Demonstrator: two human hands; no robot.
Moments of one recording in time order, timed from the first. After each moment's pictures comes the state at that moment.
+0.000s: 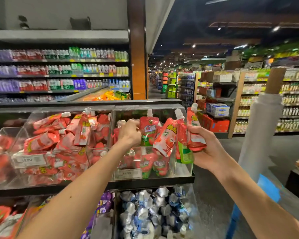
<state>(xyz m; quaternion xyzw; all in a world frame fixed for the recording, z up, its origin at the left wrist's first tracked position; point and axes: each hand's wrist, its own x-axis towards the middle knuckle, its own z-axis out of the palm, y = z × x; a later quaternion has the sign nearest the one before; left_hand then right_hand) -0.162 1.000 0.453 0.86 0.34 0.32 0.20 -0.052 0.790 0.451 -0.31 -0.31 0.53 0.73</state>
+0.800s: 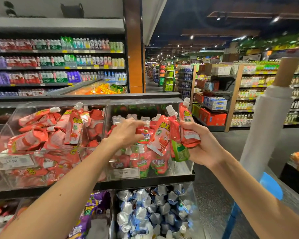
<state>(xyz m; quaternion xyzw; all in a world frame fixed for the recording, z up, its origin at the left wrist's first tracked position) -0.155 1.029 0.441 0.95 0.25 0.19 0.03 -0.043 0.808 0.447 -0.38 -0.34 0.51 0.69</state>
